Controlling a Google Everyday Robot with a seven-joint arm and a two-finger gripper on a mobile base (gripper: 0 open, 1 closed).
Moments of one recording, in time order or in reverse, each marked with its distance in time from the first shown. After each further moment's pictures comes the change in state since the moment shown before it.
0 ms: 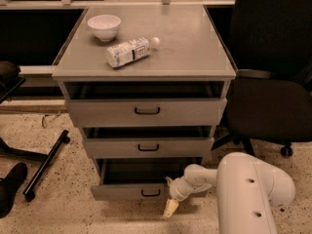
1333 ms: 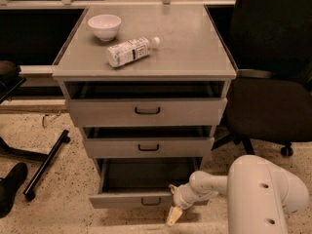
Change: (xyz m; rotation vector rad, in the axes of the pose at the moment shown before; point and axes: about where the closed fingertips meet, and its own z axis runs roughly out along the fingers) arm 0.008 0.032 -0.009 -0.009 -0.020 0.054
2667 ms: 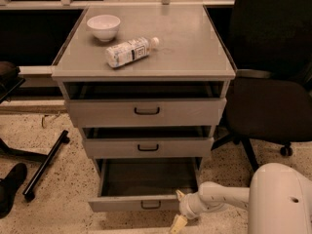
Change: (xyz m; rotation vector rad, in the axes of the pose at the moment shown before) arm 0.023 0.042 -0.024 0.043 -0.038 0.110
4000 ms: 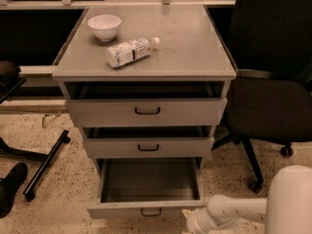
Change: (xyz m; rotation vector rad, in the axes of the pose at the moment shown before) arm 0.017 0.060 -0.033 -0.042 0.023 0.103
